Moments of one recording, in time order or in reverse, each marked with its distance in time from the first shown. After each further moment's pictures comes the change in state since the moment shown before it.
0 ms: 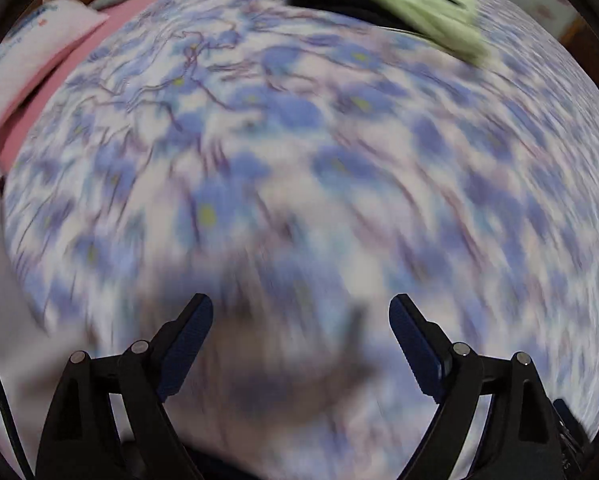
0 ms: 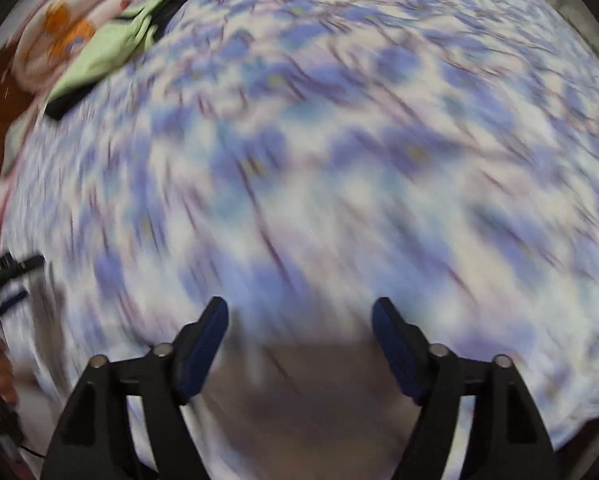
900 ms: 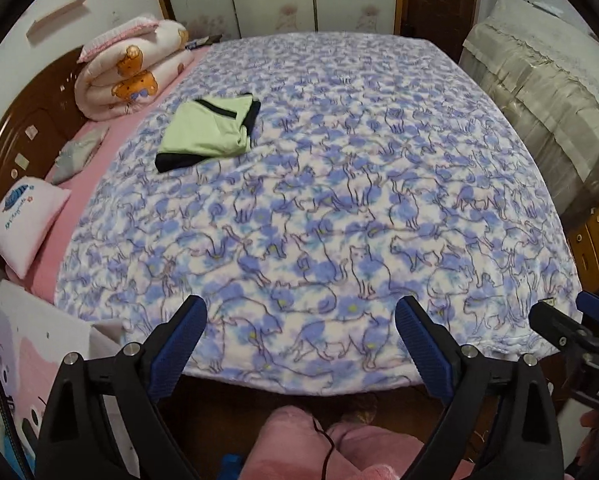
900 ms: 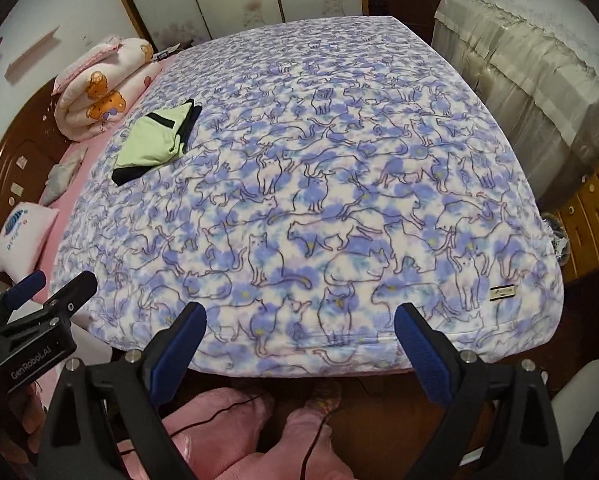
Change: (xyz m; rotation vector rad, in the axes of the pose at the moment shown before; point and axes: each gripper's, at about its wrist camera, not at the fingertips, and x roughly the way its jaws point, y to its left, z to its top) left arm -0.300 -0.177 -0.149 0.414 -0.289 -0.087; right arm -0.289 -0.091 -0.084 0.062 -0.253 0.002
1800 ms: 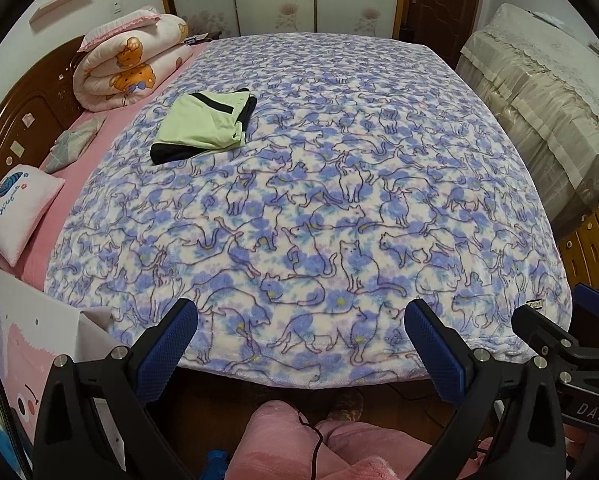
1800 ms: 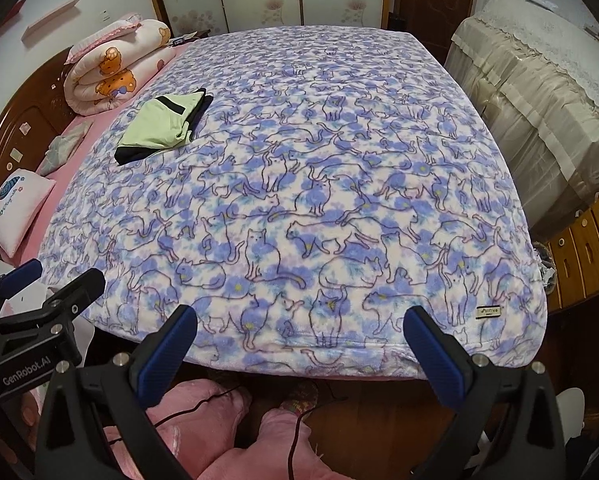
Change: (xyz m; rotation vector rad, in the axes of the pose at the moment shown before) left arm -0.003 0.004 -0.012 -0.027 -0.017 -0.041; right arm -0.010 0.015 -0.005 -0.089 -0.025 -0.049
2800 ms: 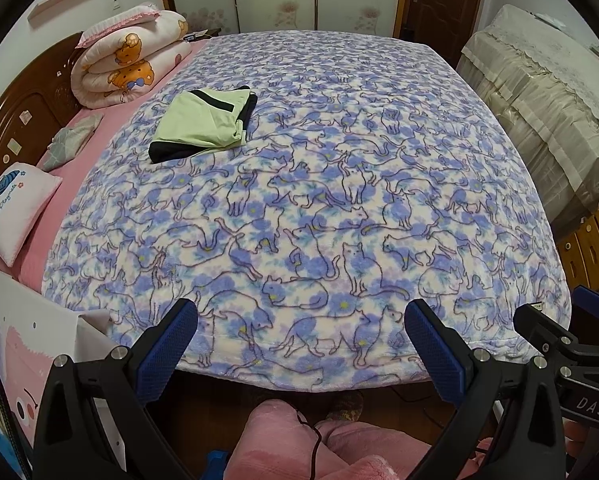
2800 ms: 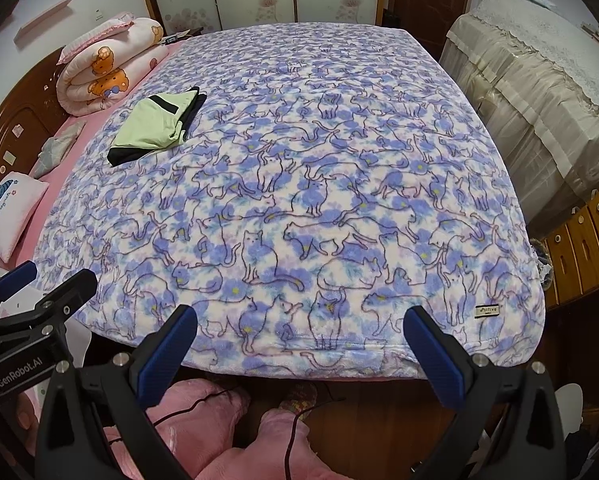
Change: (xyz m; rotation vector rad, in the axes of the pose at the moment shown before) left arm 0.002 0.005 0.003 0.007 0.003 -0.010; right arm 0.003 -0.002 0.006 -0.007 0.002 -0.002
